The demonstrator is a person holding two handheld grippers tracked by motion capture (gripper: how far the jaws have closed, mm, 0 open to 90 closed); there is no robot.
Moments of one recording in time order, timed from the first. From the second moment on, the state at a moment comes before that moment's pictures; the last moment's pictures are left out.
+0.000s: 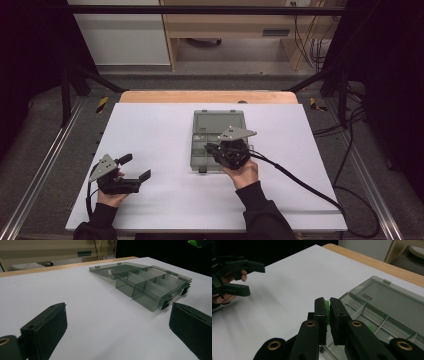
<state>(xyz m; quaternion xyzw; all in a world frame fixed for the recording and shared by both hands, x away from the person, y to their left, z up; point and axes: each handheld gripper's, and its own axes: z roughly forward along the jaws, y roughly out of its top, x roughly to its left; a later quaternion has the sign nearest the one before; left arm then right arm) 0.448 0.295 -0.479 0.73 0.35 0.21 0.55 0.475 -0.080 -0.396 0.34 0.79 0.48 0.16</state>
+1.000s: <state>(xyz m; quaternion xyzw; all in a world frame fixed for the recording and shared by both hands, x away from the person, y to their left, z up) 0.448 0.296 -0.479 0.73 0.35 0.21 0.55 0.553 -0.083 -0.437 0.42 0.79 0.42 0.17</state>
